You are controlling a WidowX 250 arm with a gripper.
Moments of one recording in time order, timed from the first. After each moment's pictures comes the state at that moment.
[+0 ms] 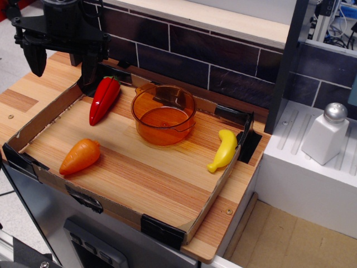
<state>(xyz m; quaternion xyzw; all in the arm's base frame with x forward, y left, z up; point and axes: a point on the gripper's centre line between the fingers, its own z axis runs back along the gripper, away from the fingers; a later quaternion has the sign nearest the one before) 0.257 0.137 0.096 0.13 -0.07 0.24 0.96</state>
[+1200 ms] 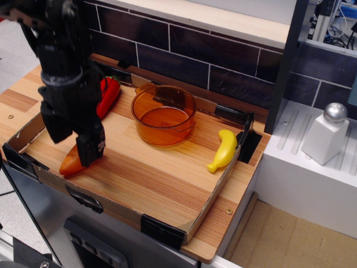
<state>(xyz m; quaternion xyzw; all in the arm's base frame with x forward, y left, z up) 0.208 0.092 0.026 0.04 0.01 -0.10 0.99</state>
